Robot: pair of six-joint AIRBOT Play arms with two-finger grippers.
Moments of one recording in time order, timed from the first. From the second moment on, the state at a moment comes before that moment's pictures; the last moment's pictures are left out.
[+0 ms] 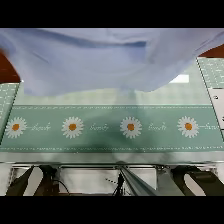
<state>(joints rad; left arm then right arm) 0.64 -0.75 1.57 0.30 -1.18 -0.99 0.01 -0.79 1.69 -1.30 1.03 1.39</state>
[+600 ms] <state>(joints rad) 0.58 -0.40 1.72 0.87 -1.32 -1.36 0.01 -0.62 1.89 -1.56 1.24 1.50</state>
